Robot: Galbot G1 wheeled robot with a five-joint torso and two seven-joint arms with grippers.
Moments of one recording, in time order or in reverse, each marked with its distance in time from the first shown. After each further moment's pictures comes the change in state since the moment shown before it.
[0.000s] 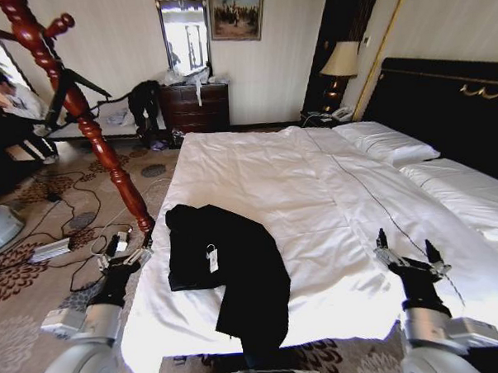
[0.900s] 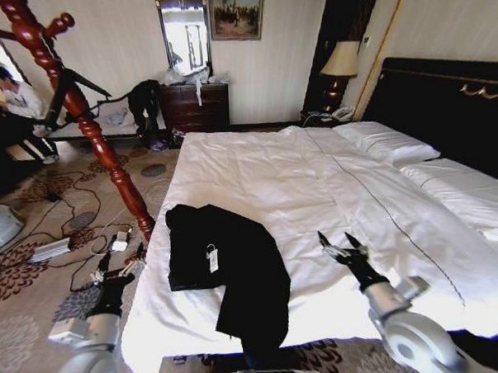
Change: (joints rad) left arm 0.022 -0.066 0.036 0.144 0.093 -0.067 -0.070; right arm 0.326 -0.690 -0.378 -0.217 0.479 0.000 -0.033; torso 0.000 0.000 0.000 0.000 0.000
